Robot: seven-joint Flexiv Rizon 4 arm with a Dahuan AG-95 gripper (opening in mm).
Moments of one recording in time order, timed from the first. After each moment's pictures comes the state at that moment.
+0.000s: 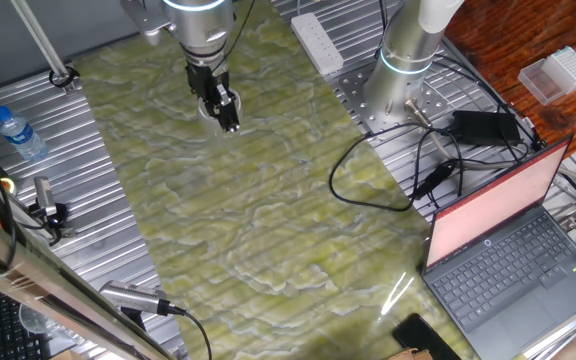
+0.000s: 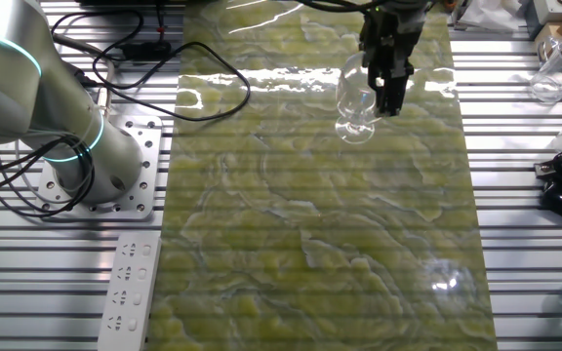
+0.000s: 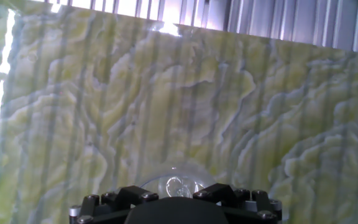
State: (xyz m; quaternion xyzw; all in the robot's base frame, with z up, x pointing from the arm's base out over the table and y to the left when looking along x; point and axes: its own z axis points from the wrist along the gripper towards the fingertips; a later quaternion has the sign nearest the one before) arm 0.499 0.022 0.241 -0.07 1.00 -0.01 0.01
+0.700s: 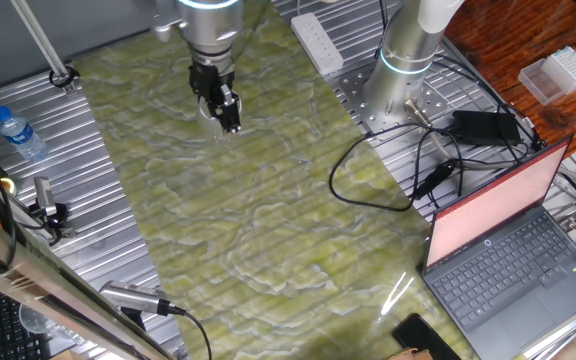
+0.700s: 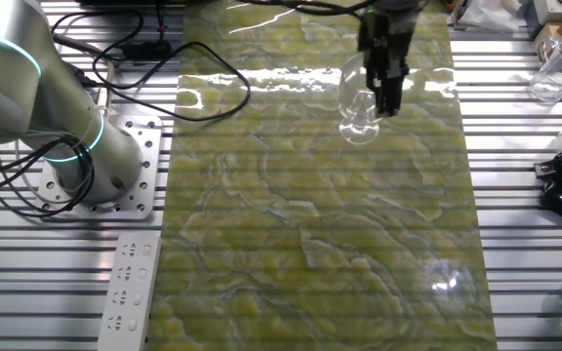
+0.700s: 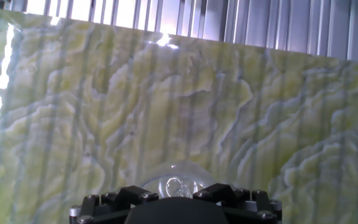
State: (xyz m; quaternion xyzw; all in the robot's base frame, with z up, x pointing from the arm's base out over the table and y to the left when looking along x) arm 0.497 0.021 0.242 -0.09 0.99 -0.02 0.05
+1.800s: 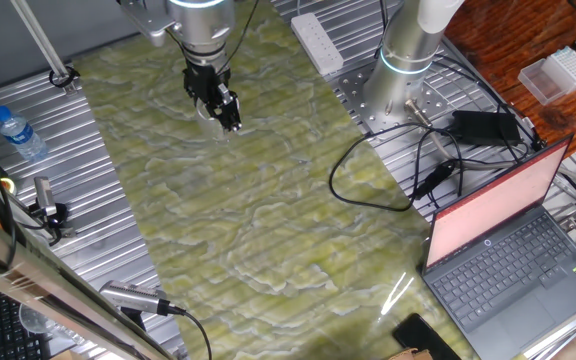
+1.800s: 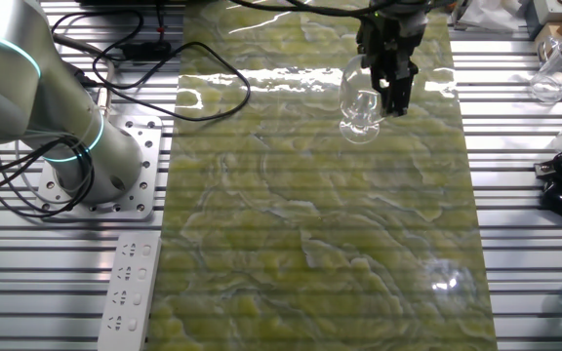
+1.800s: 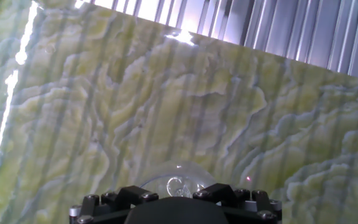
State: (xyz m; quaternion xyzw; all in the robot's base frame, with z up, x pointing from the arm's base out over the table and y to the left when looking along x) arm 0.500 0.022 0.241 -0.14 0.99 0.00 0.03
